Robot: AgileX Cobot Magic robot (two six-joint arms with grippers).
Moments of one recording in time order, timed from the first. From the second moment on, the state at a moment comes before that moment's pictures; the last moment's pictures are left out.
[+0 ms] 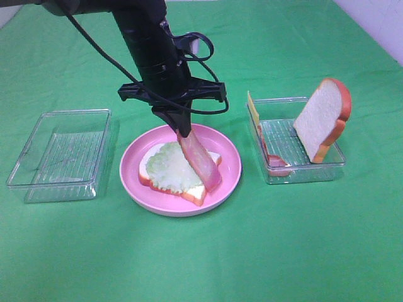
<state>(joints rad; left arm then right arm) -0.56 2.24 -1.91 -0.22 1.13 -0.18 -0.01 -0.01 -0.51 0.08 1.07 -0.12</state>
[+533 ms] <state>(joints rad) -0.56 2.29 -1.91 -0.07 1.15 -0.28 -0.01 -0.01 -0.51 0.08 1.07 -0.12</state>
